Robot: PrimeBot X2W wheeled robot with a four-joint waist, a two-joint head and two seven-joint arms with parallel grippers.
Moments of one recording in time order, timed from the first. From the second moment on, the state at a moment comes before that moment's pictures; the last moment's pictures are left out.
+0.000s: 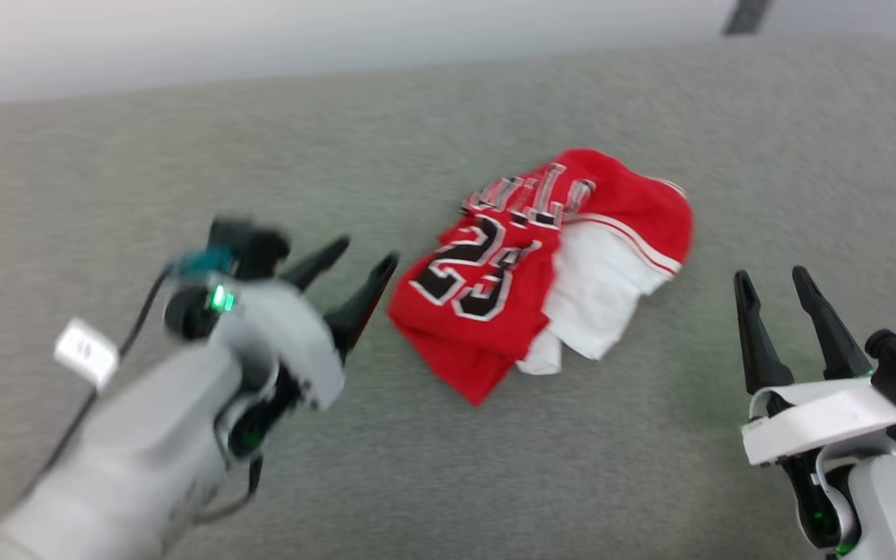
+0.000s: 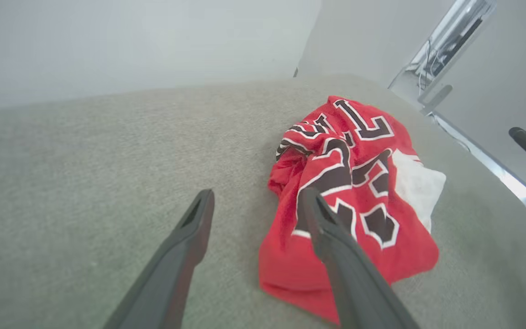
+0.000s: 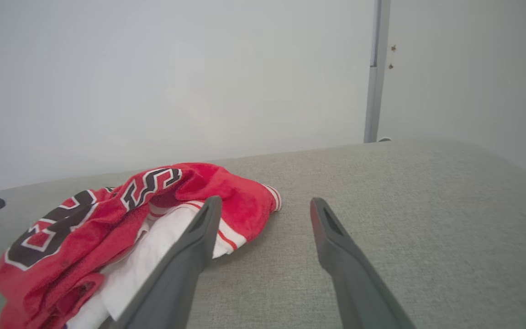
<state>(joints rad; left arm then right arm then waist) -0.90 0.51 -1.09 0.57 -1.16 -0.12 -0.18 -0.31 -0.18 0.11 0.30 0.38 0.13 -0.26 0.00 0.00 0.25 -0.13</state>
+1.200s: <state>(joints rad) -0.01 0.32 -0.12 0.11 -0.33 0.01 -0.26 -0.09 -0.27 0.01 0.27 0.39 0.13 -0.26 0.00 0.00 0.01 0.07</state>
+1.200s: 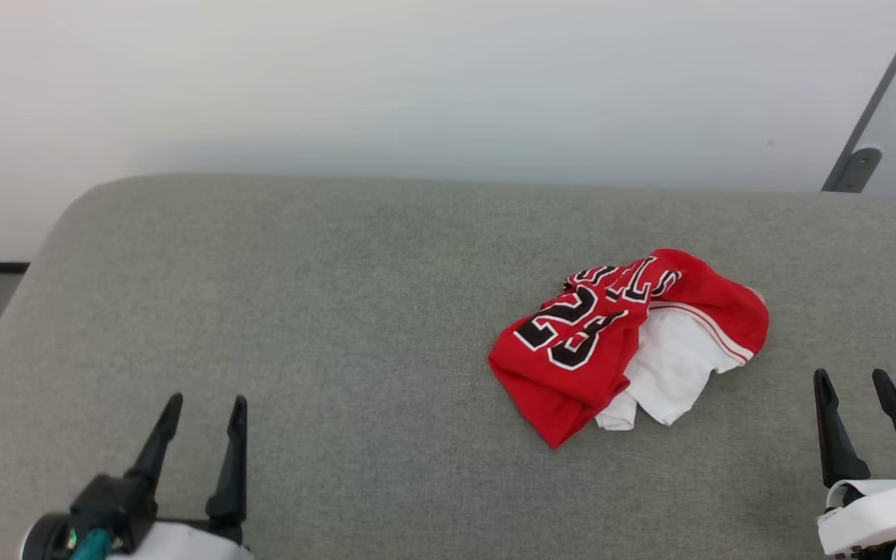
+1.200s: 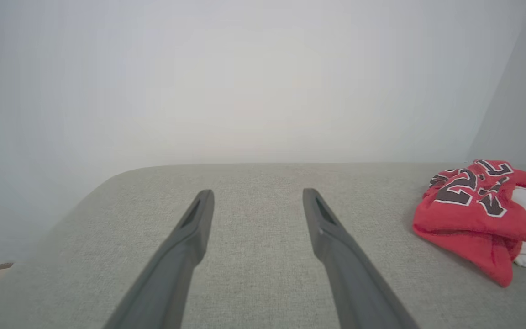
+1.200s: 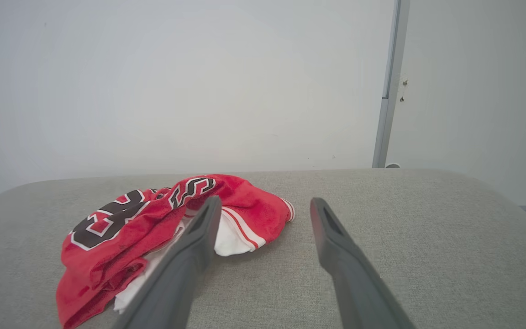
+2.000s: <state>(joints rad) 0.05 0.17 0.01 0.12 -0.20 -0.10 -0.26 -0.10 -0.29 0.07 0.30 0.37 0.13 -0.23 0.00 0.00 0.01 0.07</state>
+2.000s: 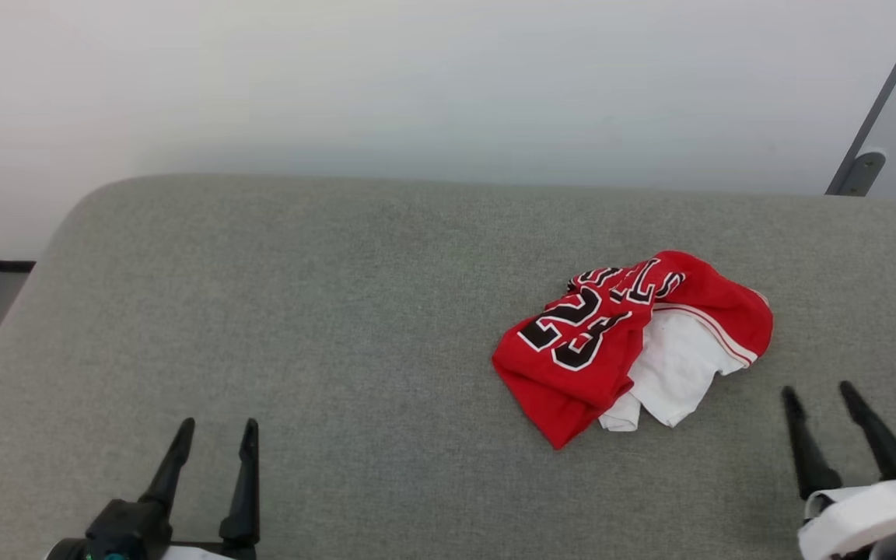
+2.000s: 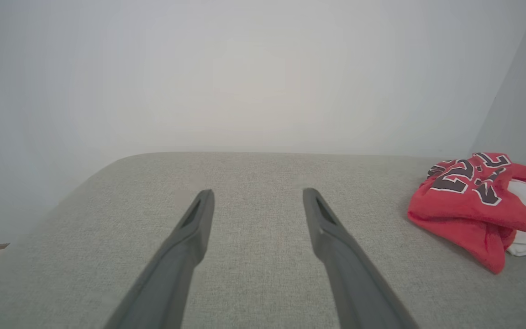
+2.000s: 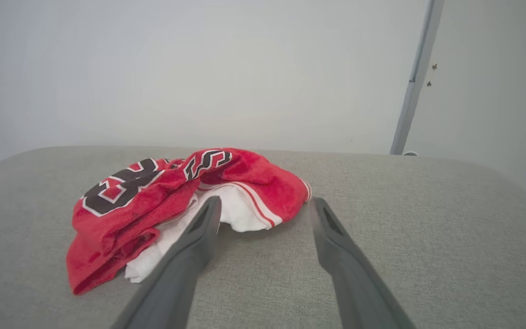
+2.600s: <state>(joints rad) -0.02 0.07 0.00 0.16 -0.17 -0.12 -0.26 -0.41 -0.72 0.68 0.15 0.64 0.13 0.51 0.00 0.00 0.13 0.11</state>
